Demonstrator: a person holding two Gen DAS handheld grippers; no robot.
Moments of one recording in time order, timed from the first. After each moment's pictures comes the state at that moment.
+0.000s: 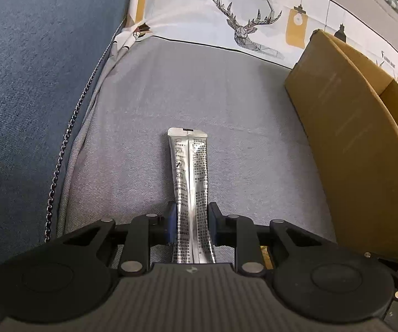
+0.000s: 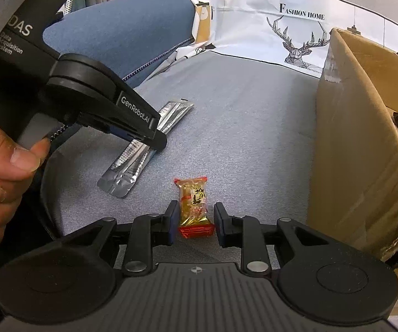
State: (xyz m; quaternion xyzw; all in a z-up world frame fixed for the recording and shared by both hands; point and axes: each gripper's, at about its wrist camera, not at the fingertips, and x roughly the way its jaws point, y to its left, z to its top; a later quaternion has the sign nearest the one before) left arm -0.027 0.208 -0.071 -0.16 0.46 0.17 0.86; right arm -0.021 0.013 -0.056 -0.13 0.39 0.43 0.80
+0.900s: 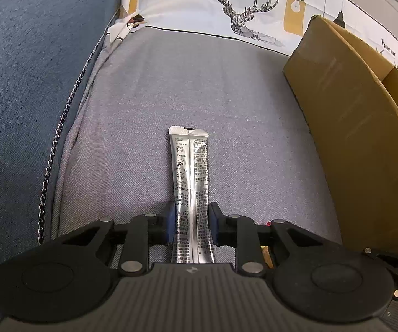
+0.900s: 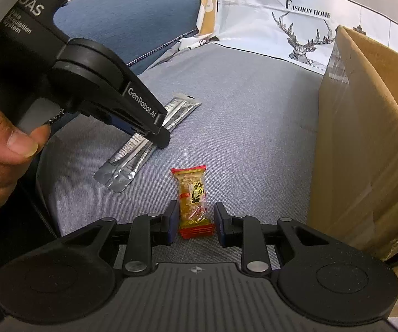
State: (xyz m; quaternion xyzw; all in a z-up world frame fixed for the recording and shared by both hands) left arm -0.019 0.202 -0.078 -0.15 0.48 0.16 0.85; right arm -0.022 0.017 -0.061 -0.16 0.39 0.43 0.80
